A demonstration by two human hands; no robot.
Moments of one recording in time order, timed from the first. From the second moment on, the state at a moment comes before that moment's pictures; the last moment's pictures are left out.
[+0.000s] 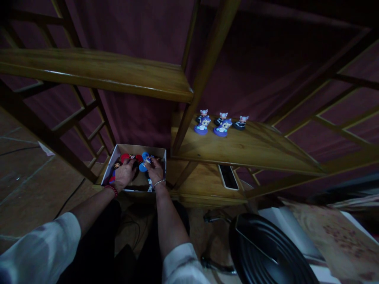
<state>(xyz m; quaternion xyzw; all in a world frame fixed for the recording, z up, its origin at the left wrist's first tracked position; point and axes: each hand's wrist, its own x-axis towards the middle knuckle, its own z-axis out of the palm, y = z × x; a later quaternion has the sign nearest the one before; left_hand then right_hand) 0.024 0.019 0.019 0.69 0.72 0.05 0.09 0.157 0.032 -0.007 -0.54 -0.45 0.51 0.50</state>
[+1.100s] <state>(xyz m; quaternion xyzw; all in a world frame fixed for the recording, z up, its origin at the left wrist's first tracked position) 0.018 -0.009 0.007 0.58 0.68 0.24 0.38 0.146 0.028 -0.022 -0.56 -0.55 0.46 0.41</state>
